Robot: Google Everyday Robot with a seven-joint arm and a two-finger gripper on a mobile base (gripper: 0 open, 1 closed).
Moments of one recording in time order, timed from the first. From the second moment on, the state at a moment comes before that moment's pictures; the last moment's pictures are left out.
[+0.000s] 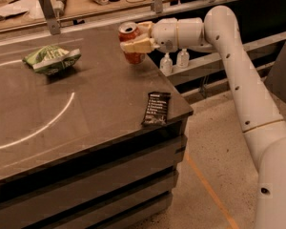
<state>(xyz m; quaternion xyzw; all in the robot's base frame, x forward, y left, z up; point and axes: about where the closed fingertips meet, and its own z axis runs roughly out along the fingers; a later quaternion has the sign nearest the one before) 0.719 0.036 0.933 -0.52 -0.55 -0.54 0.36</state>
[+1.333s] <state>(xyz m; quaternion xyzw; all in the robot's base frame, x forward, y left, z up) 0.721 0.048 0.907 -0.53 -0.51 -0.54 0.42</state>
